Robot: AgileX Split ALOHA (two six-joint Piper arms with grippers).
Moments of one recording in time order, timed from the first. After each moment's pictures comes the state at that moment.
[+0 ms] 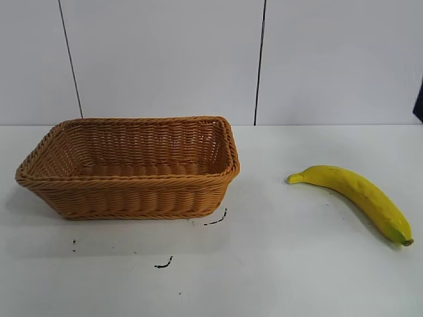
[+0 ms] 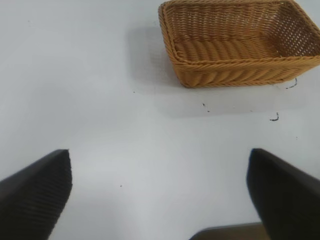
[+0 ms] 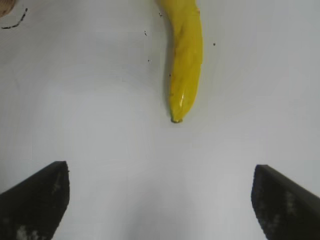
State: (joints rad) left arm -0.02 0.00 -0.50 -0.07 1.07 0.06; right arm 0.04 1.47 -1.14 0.06 0.99 -0.27
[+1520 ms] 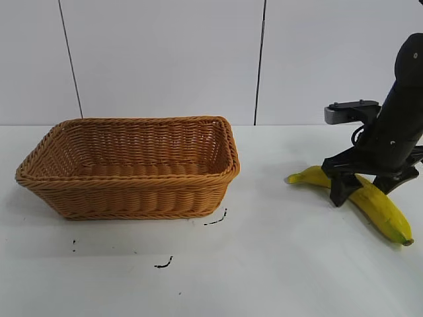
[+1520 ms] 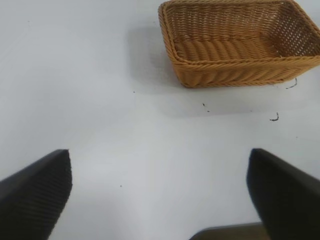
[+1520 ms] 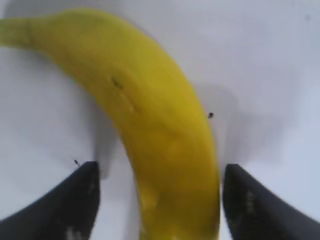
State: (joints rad) left arm -0.02 0.00 -0.50 -0.07 1.07 0.06; right arm 0.04 2.08 -1.21 0.05 0.51 -0.27
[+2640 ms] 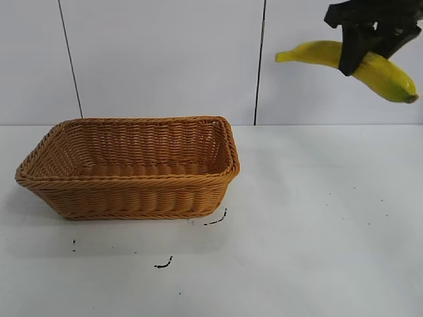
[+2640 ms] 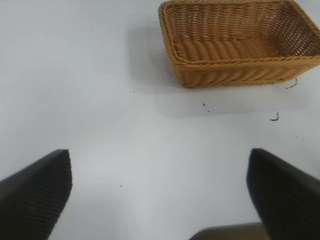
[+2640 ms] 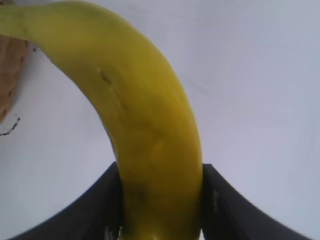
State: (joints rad) left arm -0.02 0.00 -0.50 -0.07 1.07 0.06; right arm 0.17 1.92 -1.79 0.00 1.12 -0.26
